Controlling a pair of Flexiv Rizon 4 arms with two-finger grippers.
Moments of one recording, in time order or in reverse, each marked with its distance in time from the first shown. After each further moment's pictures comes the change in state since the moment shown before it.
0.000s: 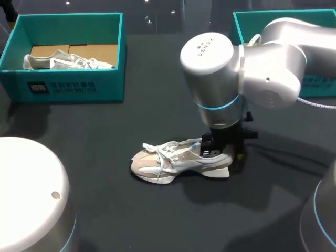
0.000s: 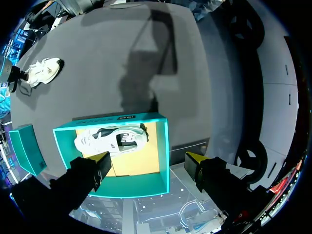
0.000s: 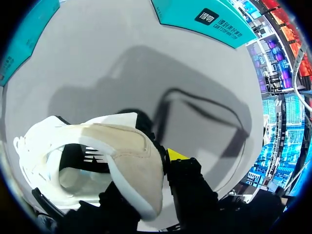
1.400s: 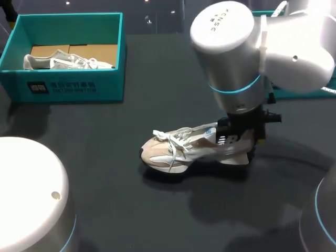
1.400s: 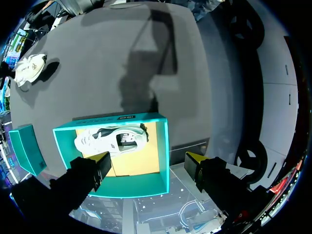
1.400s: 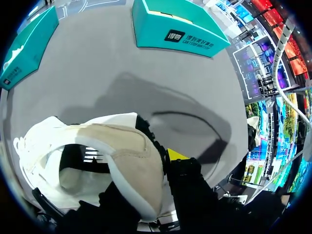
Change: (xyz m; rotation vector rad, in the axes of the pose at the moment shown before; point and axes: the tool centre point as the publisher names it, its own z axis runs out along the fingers) left arm 0.000 0.000 0.000 0.000 0.000 0.000; right arm -0.057 -0.005 -0.076 -0.078 -0.053 0.019
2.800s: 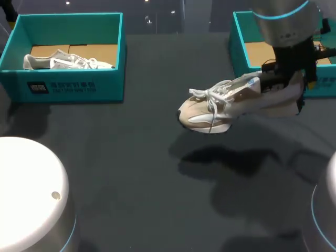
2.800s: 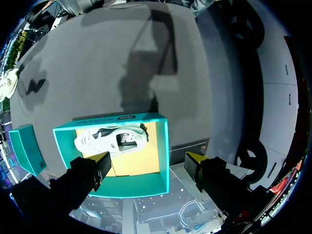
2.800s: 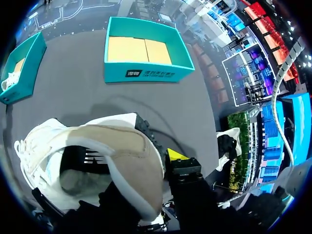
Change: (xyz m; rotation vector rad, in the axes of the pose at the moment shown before) left arm 0.000 0.000 0.000 0.000 0.000 0.000; right arm -0.120 0.076 -0.090 -0.074 -0.110 -0.014
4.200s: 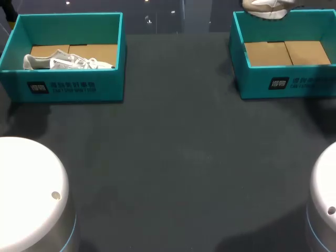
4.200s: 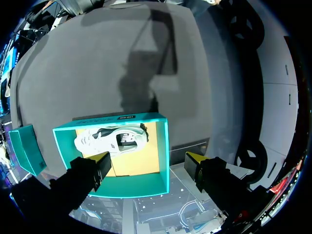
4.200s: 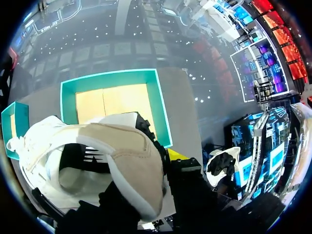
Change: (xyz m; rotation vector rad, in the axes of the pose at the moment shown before) left arm 0.000 0.000 0.000 0.000 0.000 0.000; right arm -0.143 0.326 0.057 0.088 0.087 0.016
